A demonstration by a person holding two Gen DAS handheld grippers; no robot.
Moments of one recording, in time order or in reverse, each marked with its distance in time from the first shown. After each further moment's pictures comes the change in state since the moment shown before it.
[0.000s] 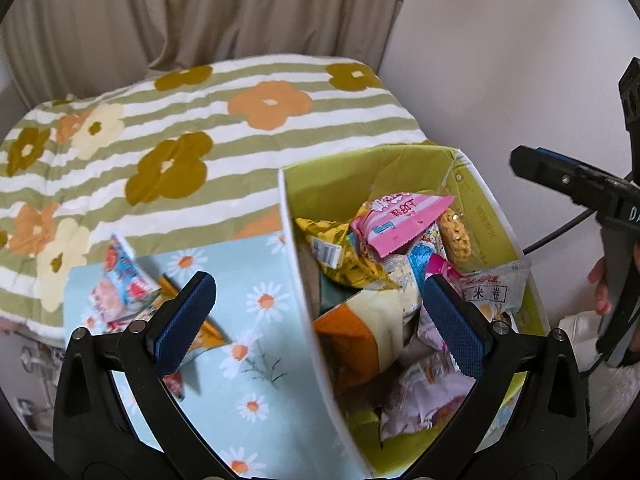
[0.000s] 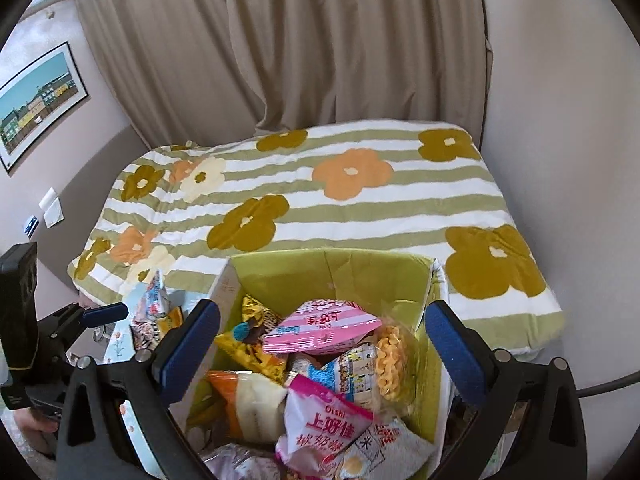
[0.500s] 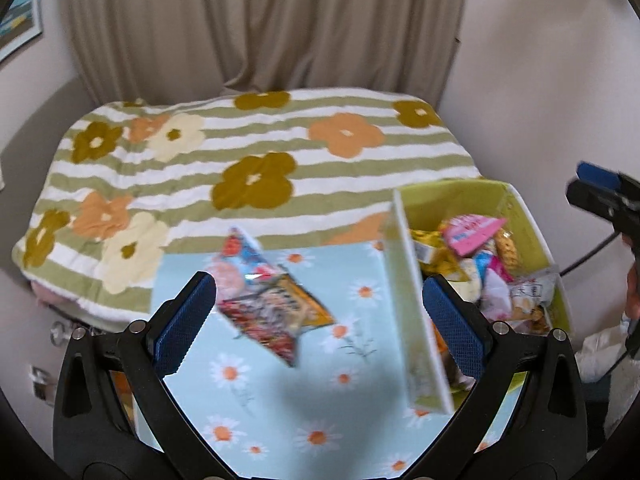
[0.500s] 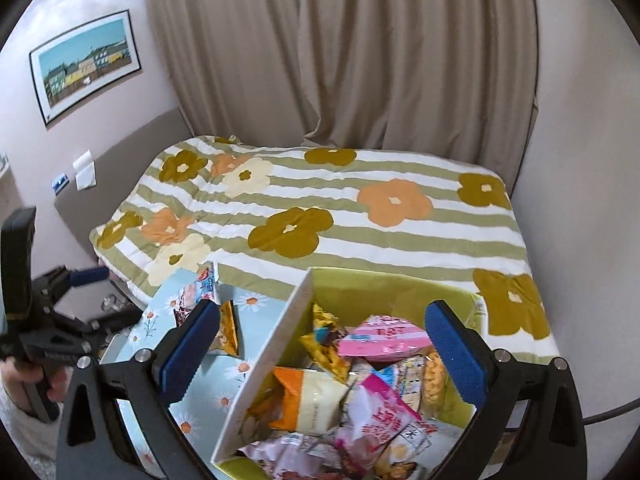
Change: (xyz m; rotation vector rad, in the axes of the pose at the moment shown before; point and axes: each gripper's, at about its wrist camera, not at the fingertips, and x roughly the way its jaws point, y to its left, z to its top) left arm -0.101 0.097 -0.029 -0.103 -0.116 0.178; right arm -0.033 0.095 -0.002 -0.172 -0.050 0.059
